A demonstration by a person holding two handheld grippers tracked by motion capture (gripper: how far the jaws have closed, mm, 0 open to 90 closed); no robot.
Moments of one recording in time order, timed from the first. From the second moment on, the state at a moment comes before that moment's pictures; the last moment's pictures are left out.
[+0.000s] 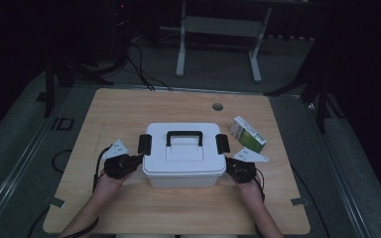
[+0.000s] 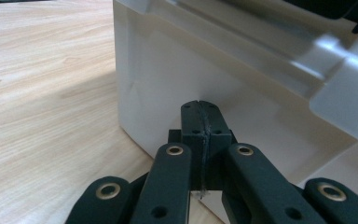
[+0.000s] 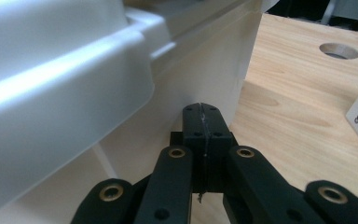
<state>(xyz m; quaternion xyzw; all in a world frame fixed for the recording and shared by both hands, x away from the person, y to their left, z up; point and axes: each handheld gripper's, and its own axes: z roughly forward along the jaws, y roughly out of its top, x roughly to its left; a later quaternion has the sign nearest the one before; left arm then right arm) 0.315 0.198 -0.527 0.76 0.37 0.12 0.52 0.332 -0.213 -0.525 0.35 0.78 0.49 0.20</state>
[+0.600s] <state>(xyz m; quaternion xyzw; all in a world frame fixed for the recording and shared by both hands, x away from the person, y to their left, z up) 0.285 0.186 -0.528 0.77 0.35 0.11 0.52 0.292 -0.233 -0.526 0.34 0.78 0.49 0.19</state>
